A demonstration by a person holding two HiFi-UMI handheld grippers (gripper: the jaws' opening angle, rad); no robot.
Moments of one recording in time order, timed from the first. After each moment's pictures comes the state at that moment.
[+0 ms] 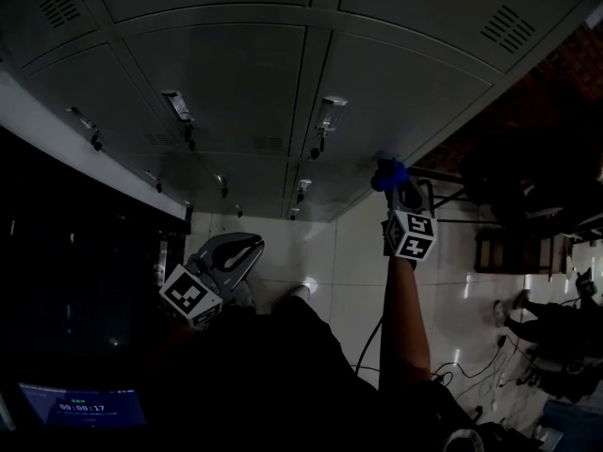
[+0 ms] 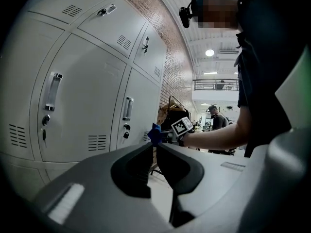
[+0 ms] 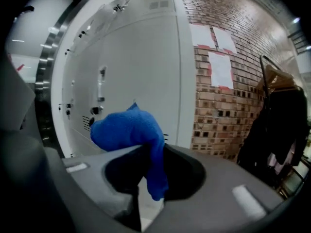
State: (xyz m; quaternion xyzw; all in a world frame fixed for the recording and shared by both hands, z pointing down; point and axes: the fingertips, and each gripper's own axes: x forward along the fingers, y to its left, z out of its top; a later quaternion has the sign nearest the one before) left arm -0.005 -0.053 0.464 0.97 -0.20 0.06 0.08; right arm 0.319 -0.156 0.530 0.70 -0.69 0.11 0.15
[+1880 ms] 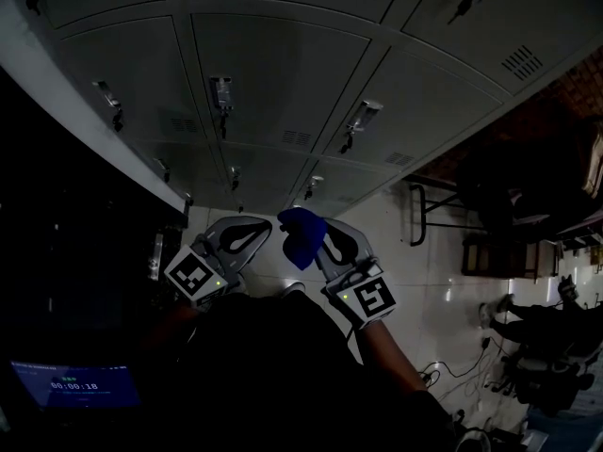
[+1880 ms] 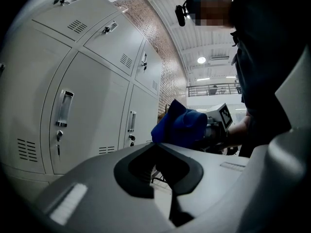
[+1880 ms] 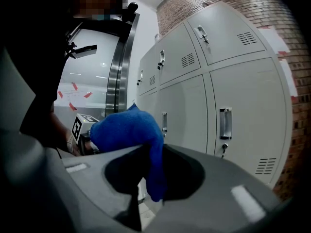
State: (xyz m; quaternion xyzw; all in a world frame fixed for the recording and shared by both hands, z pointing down) left arm -0.060 -0.054 0.430 0.98 -0.18 0.01 0.06; right arm 0.009 -0.045 0.417 0.45 -0.89 0.05 0.06
